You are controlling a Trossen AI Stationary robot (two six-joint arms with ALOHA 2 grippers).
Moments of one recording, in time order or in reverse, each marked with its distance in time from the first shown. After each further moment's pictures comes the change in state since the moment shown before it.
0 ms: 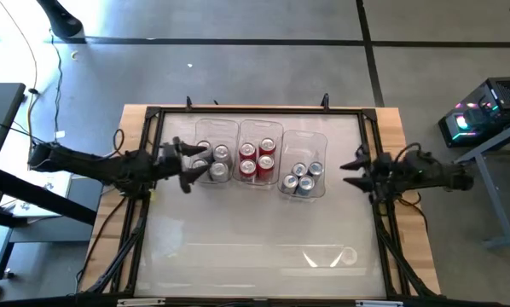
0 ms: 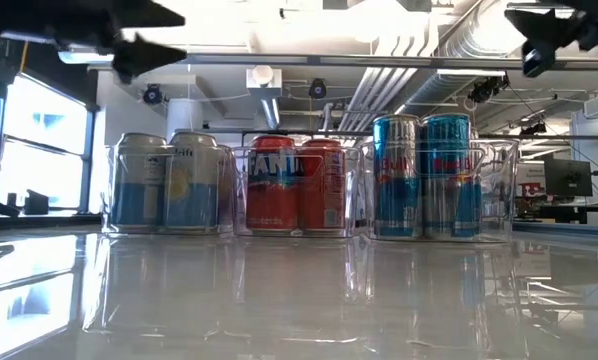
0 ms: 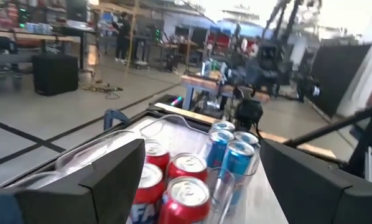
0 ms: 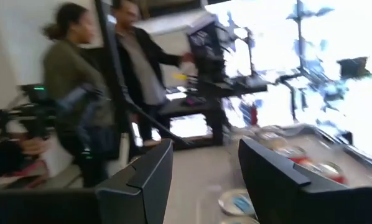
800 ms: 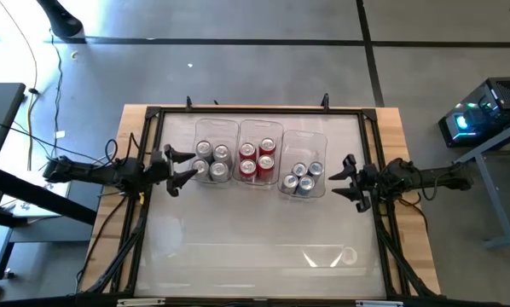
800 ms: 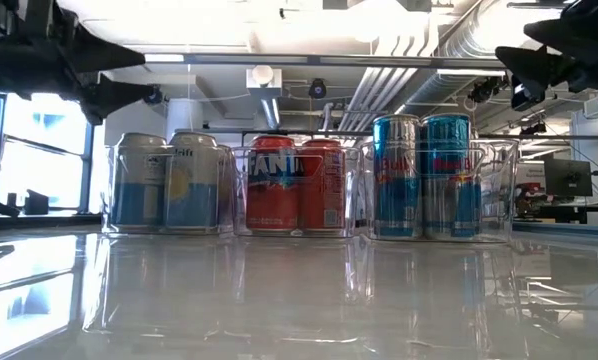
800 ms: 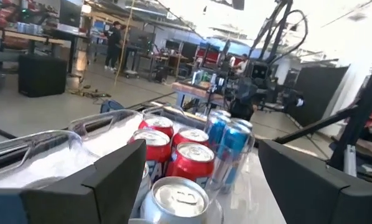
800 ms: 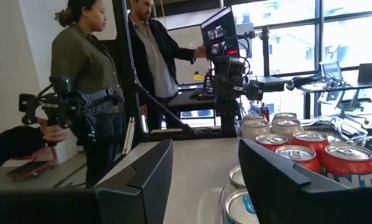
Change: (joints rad) left arm -0.003 -0.502 -0.303 -0.124 0.025 -0.037; right arm 0.000 -0.006 -0.252 0.260 -0.064 -0.053
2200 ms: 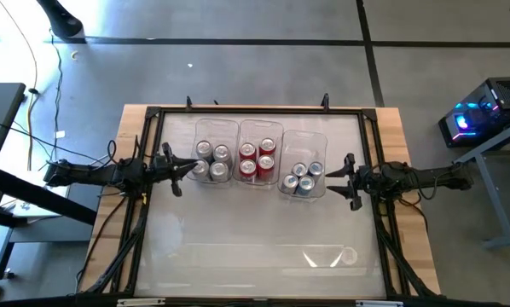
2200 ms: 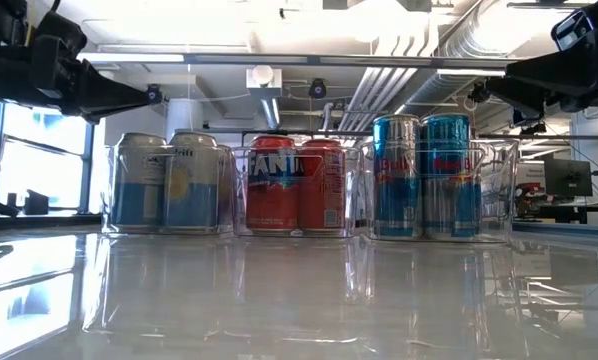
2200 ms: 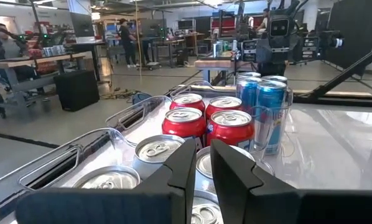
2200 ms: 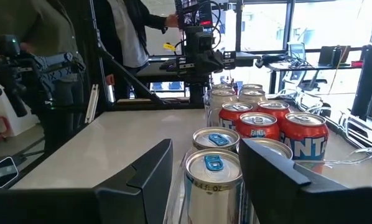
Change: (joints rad) left arm 0.043 -0.036 0.001 -0.152 -0.014 0.248; right arm 0.000 0.001 0.002 -0.135 0.118 -0.071
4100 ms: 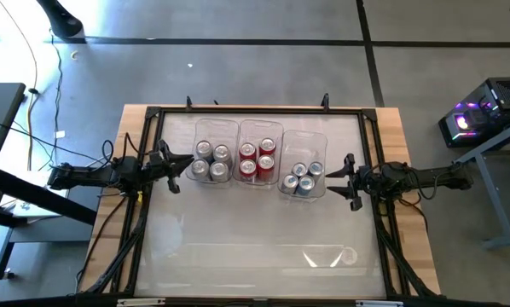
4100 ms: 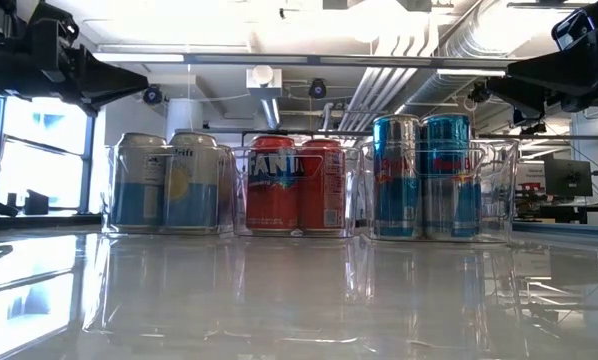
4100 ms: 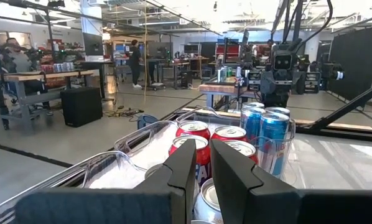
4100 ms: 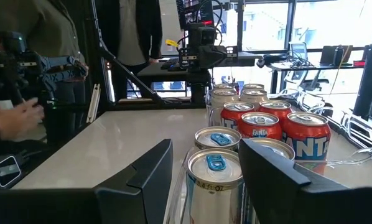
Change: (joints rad) left arm 0.024 -0.081 0.000 0.034 -0.001 -0.001; right arm 0.011 0.001 0.000 0.002 0.000 0.000
